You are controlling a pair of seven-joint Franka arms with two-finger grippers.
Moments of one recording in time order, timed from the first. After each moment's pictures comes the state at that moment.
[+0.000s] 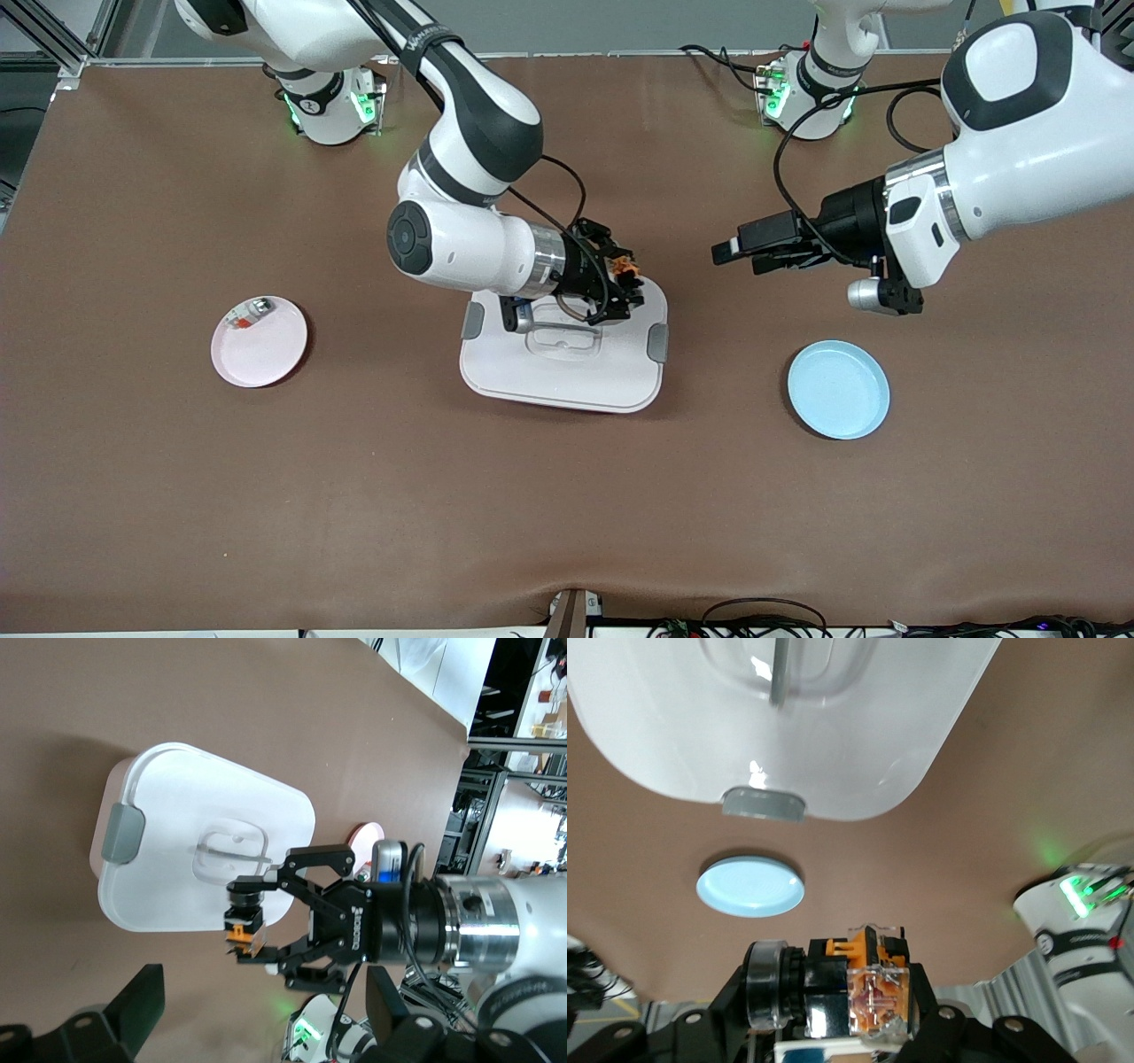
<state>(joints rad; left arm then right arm) -0.06 0.13 -0.22 -1.66 -0.80 1.90 -0.23 0.65 0.65 0.05 -1.21 0.81 2.13 1.80</state>
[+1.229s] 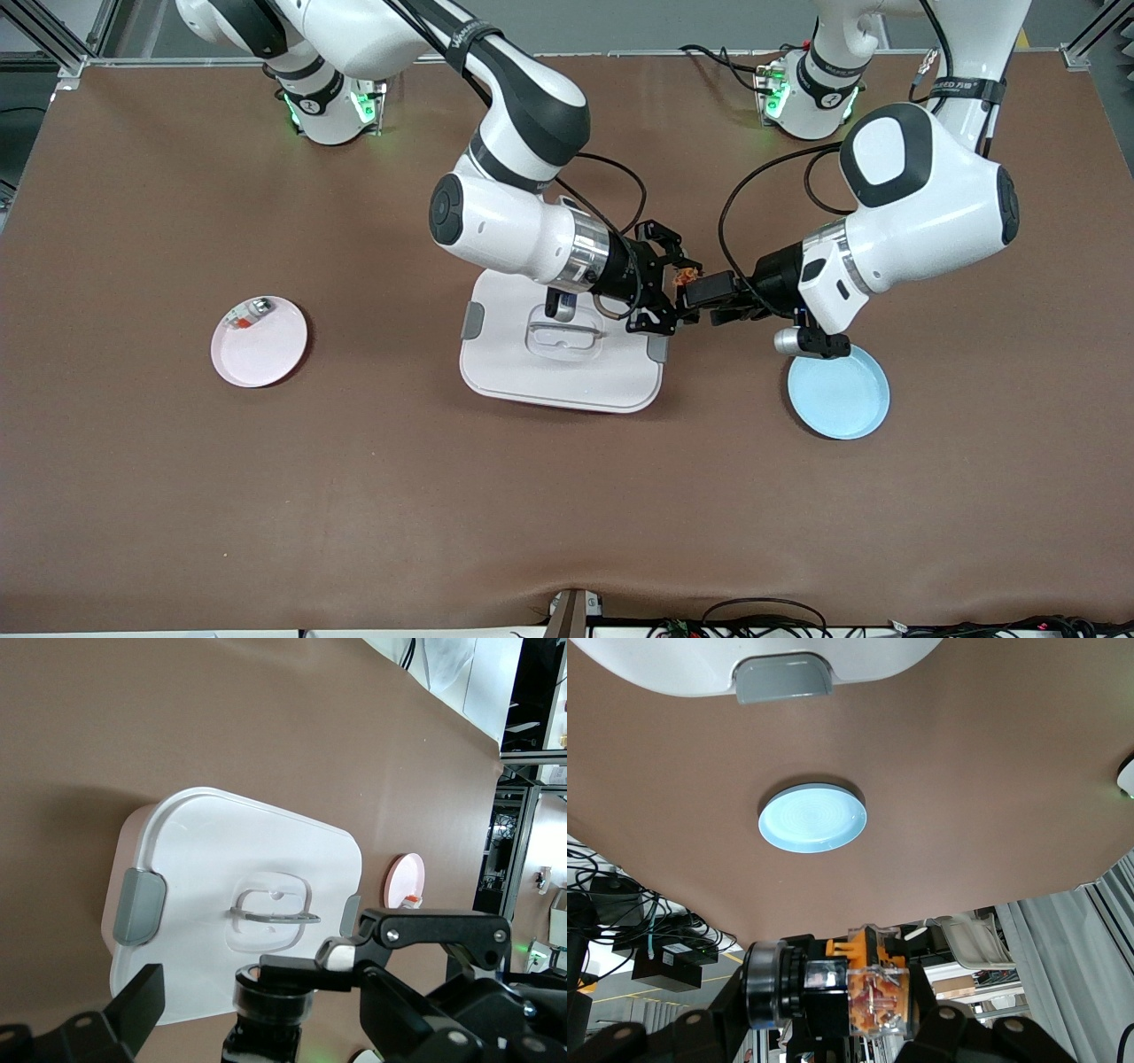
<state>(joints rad) -0.15 0.22 -0.22 -1.78 -0.80 2.18 -0.08 0.71 0.75 0.07 -1.06 0.84 2.35 2.07</state>
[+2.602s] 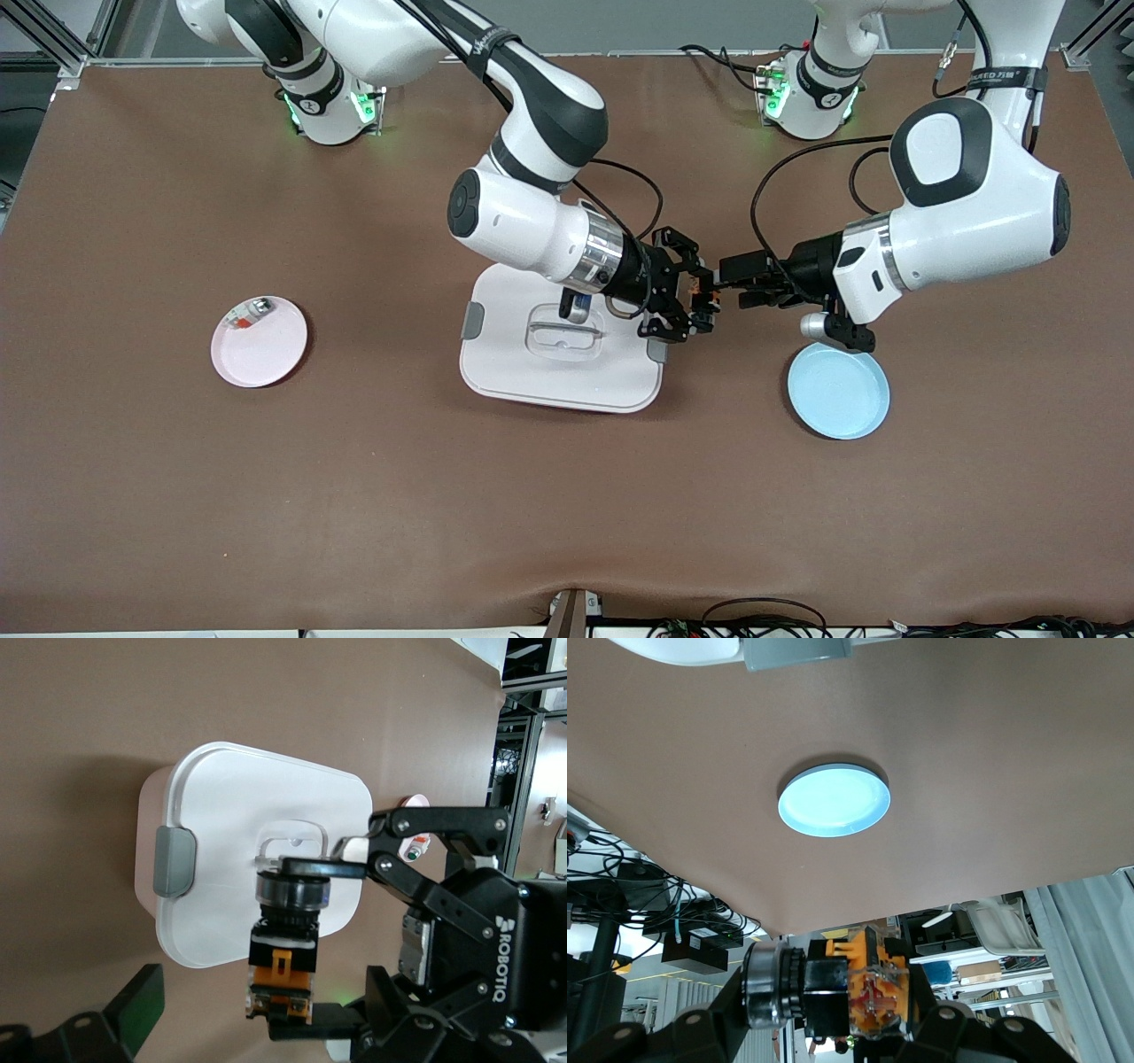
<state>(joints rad) -0.06 0.19 -0.22 -1.80 -0.80 1.99 0.08 0.74 0.81 0.07 -1.00 0.84 2.45 2.10</state>
